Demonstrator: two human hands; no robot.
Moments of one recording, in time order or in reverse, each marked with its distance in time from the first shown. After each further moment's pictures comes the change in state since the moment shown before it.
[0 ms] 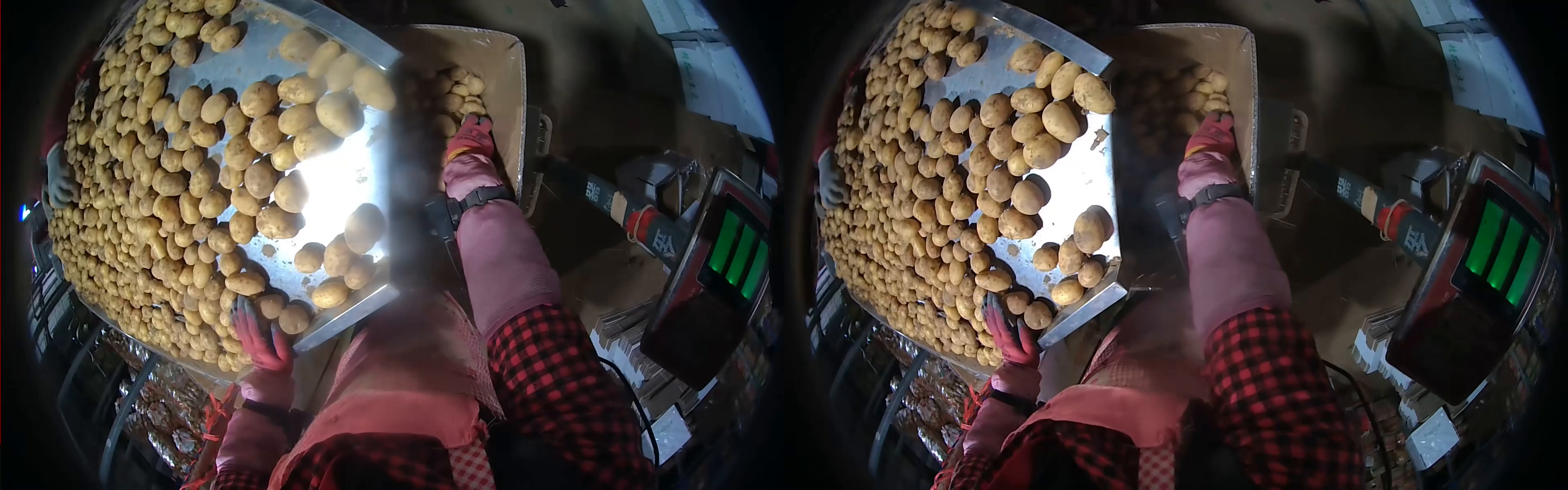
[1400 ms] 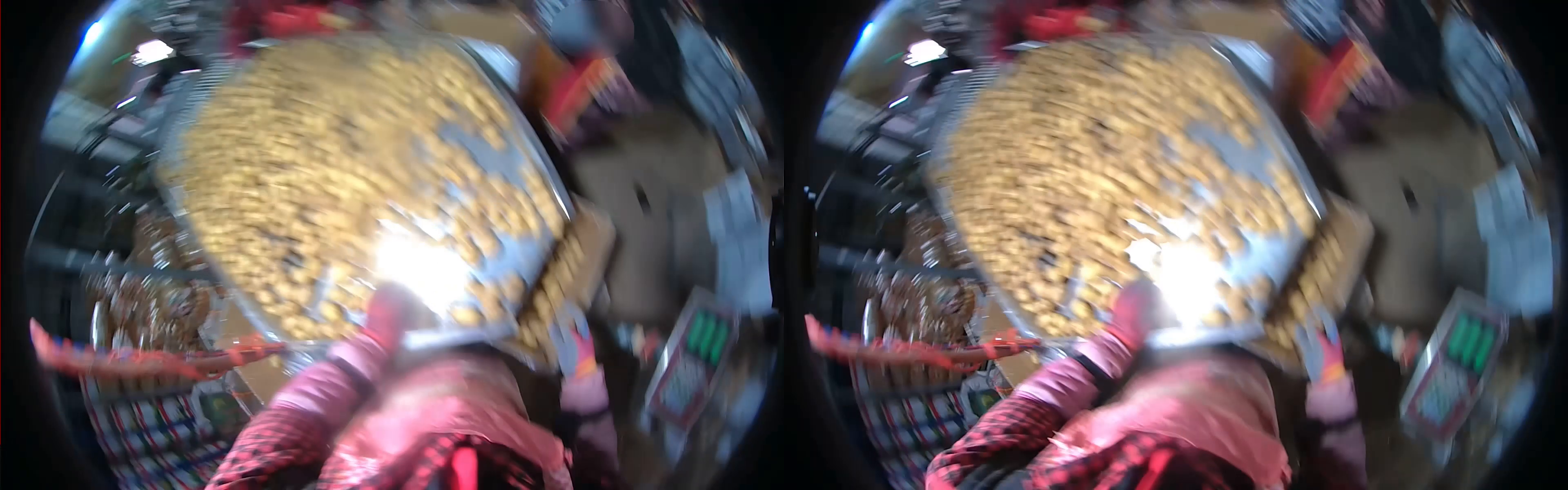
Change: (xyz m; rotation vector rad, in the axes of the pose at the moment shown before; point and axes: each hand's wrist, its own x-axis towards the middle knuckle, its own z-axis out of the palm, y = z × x) left_hand 0.017 0.020 -0.006 -0.132 0.242 -0.133; right_hand -0.282 0.067 -0.233 1.386 -0.555 -0.519
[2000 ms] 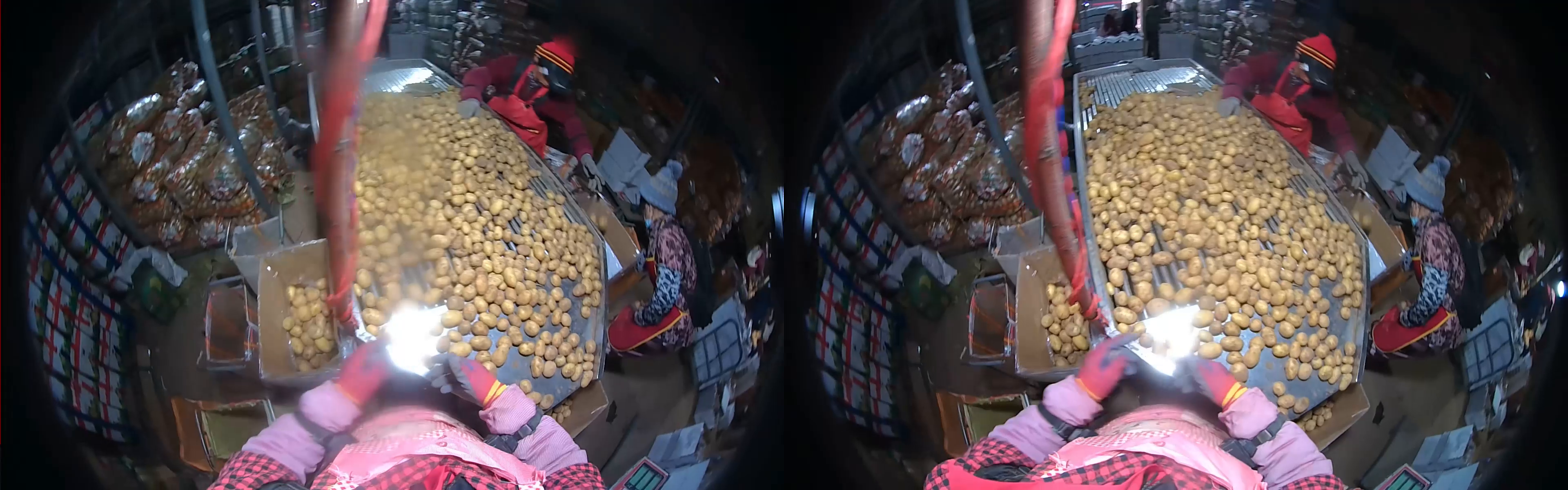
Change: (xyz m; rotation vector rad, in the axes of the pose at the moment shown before) left_hand -0.214 -0.001 -0.179 -0.898 0.679 -0.638; right_hand -0.002 0.031 0.346 -0.375 -1.194 0.387
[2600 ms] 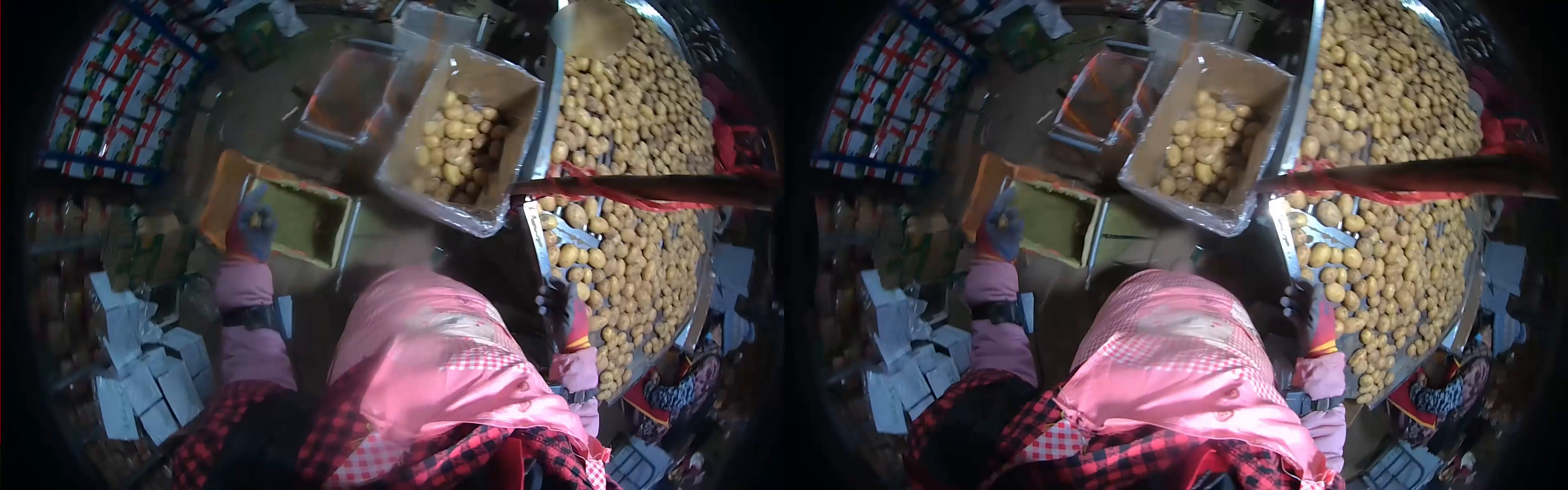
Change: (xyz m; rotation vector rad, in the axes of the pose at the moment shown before) left_hand -0.321 -0.102 -0.332 -0.862 1.090 -0.232; right_hand 0.056 0.025 0.045 -0.183 0.256 0.331
